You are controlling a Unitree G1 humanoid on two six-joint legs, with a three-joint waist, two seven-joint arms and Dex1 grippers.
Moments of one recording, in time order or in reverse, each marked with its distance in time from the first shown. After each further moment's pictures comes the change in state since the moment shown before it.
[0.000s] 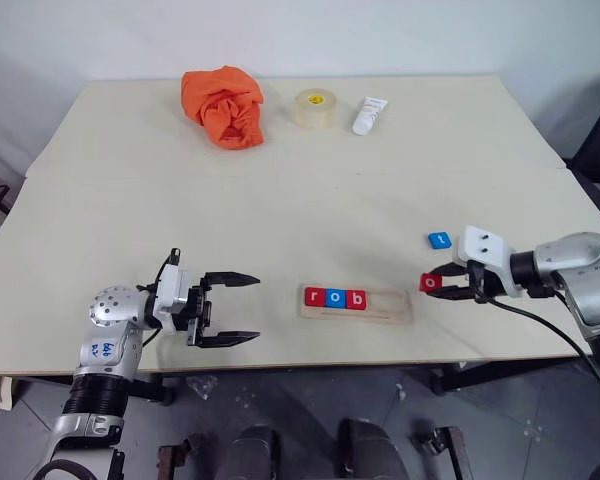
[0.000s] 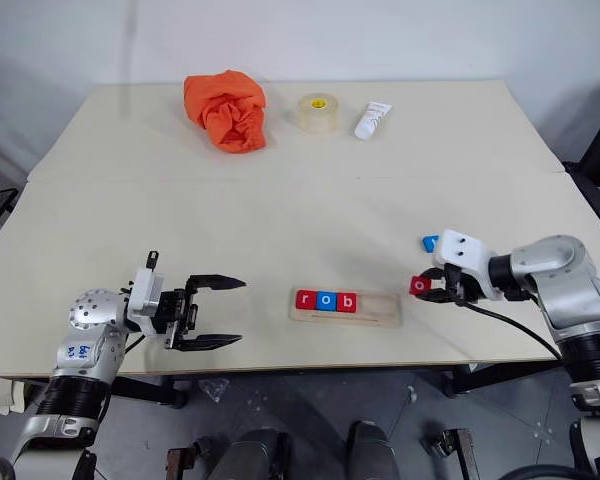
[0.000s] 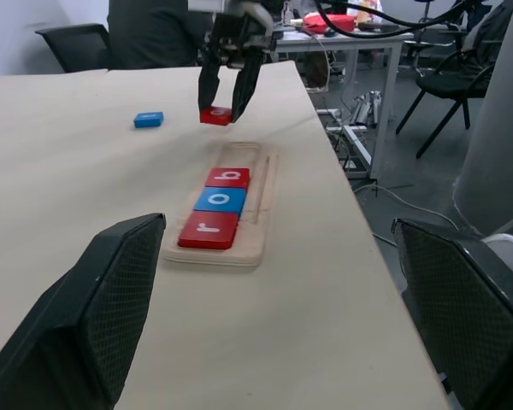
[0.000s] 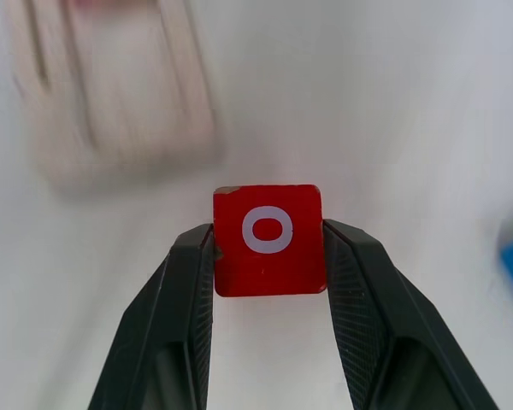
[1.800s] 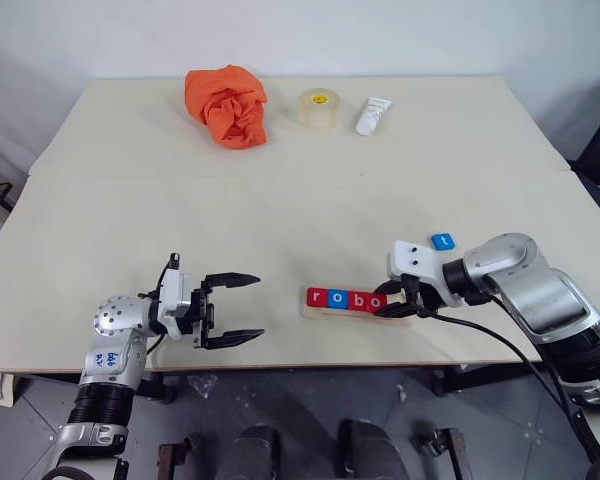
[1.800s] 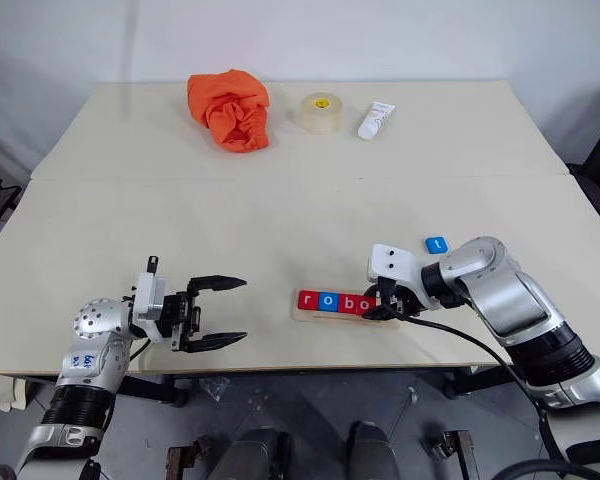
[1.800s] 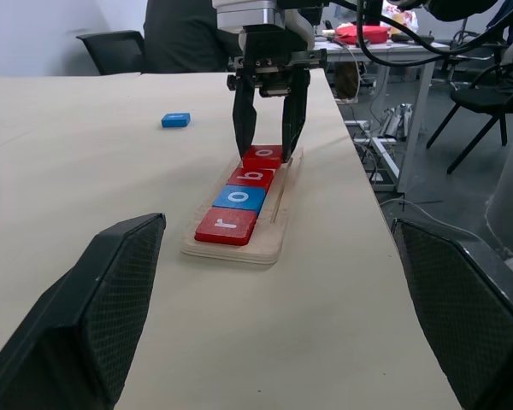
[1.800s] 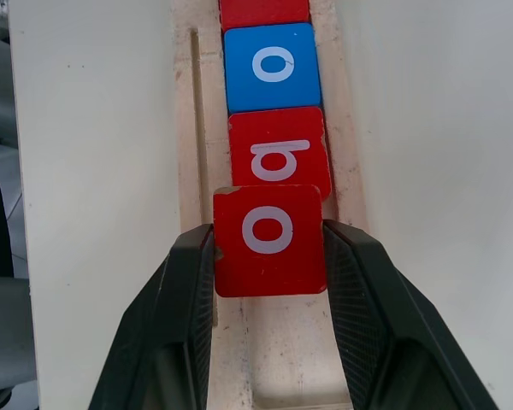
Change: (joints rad) left arm 0.063 -0.026 0.008 -0.041 0.002 -0.016 0.071; right arm -0.052 0.097 0.198 -0.245 0.032 0.298 -0.042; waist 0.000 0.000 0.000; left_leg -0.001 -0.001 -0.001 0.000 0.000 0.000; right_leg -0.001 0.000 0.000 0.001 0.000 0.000
